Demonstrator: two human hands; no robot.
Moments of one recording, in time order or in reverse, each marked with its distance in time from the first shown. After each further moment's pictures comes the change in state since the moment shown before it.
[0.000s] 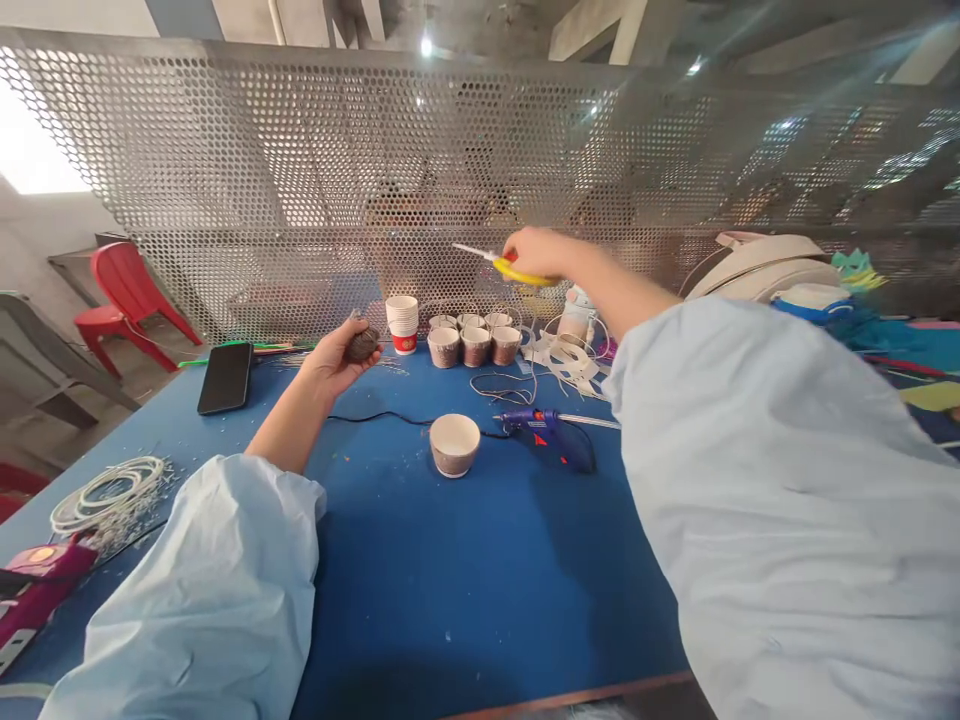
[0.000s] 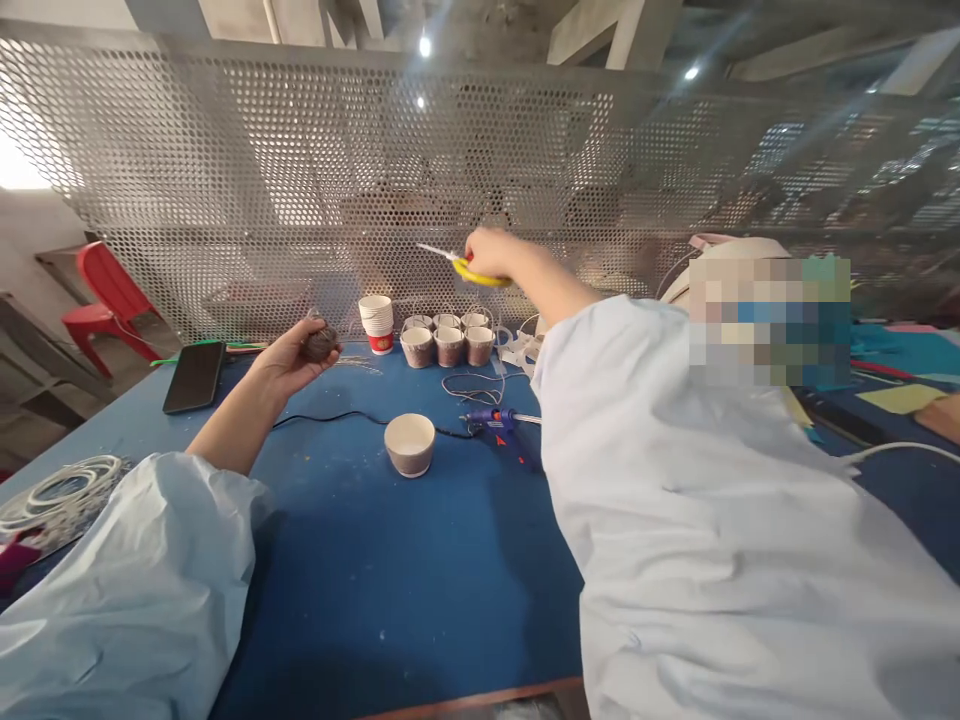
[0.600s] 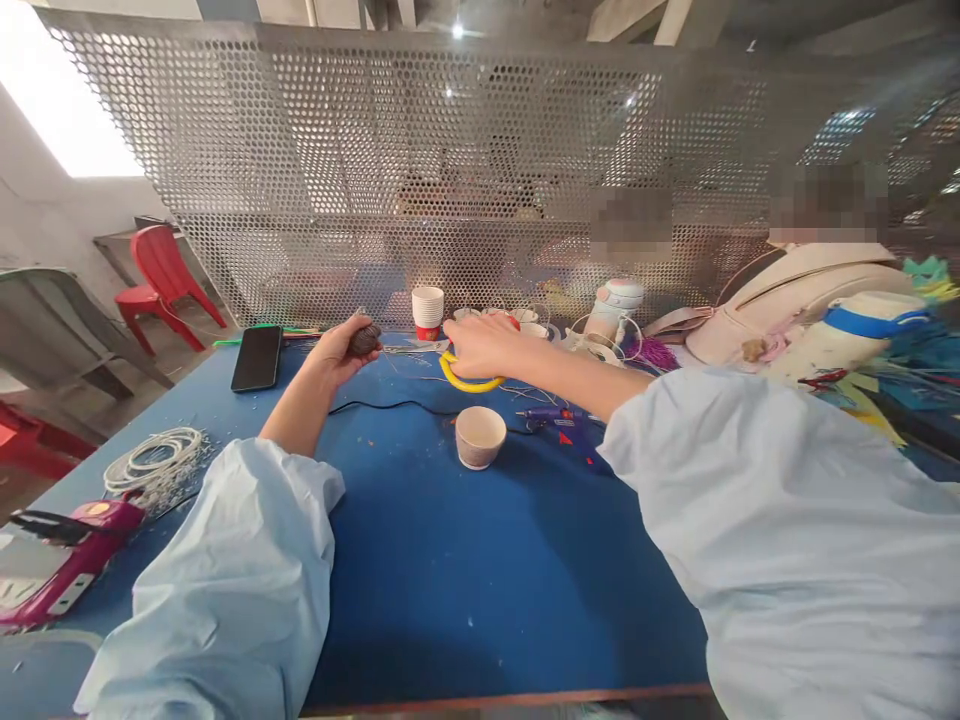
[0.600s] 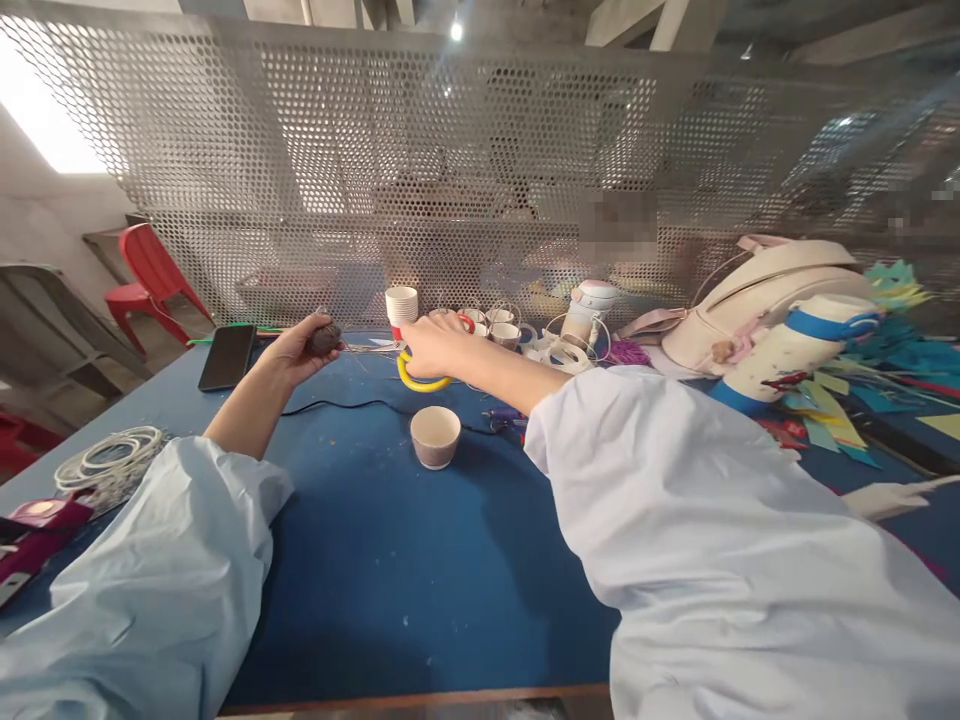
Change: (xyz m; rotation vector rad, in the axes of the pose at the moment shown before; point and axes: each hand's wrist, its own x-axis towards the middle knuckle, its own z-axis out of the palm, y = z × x) left_hand 0.002 0.010 -0.023 0.054 0.049 0.019; right_hand -0.078 -0.117 0.040 -0.042 -0.269 -0.265
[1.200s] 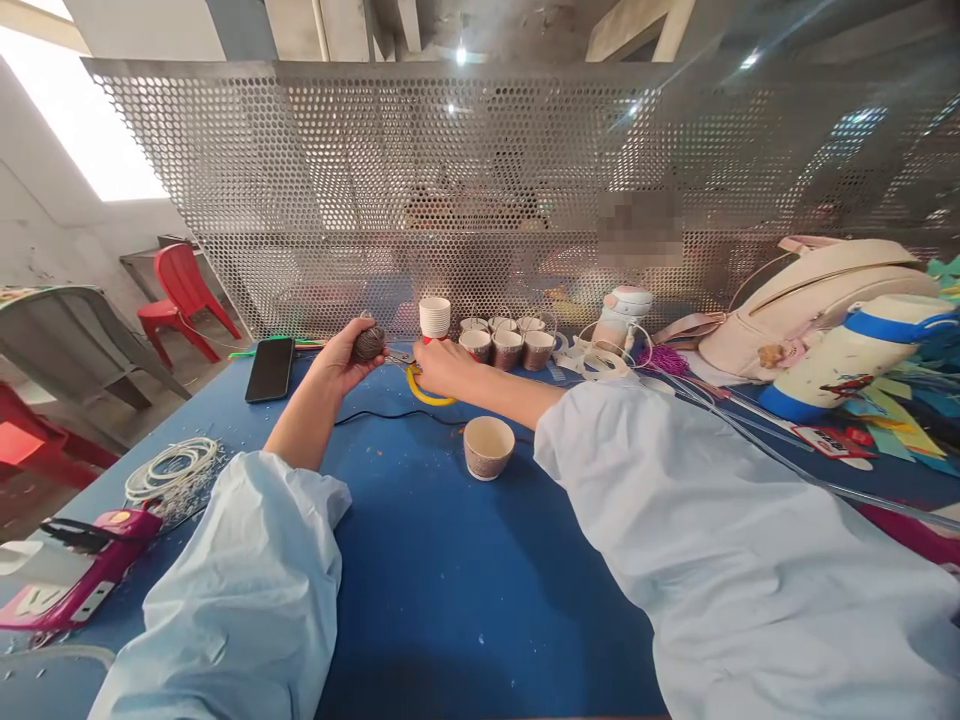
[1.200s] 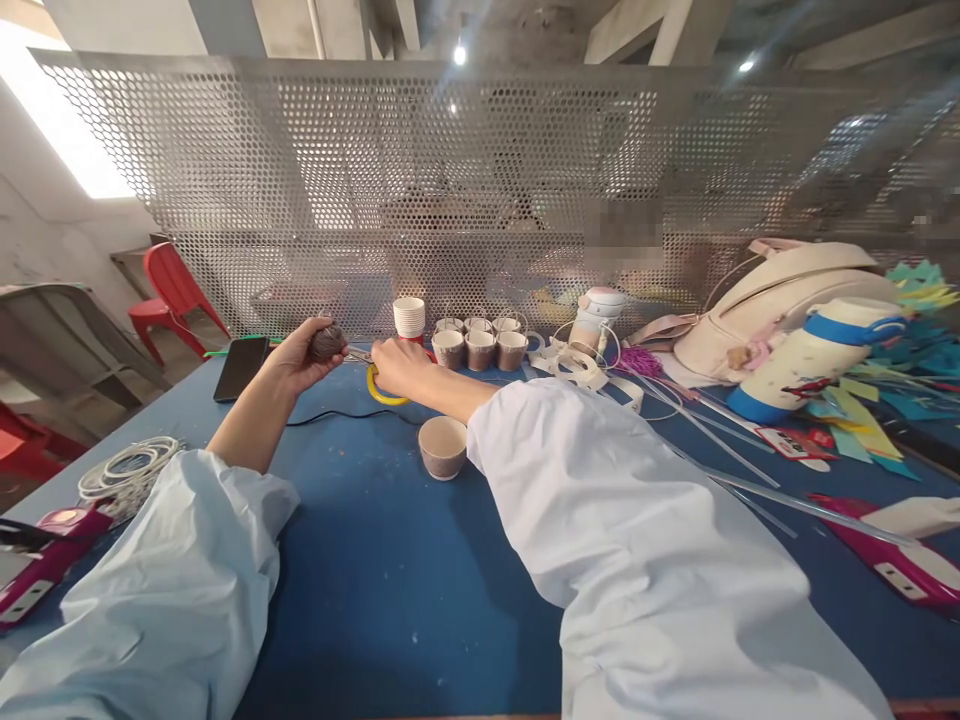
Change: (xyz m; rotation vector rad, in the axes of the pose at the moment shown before) left_hand -0.011 0.013 0.011 -0.035 -0.046 -0.017; right_hand 0.033 -0.042 0.031 0.113 0.076 -0.018
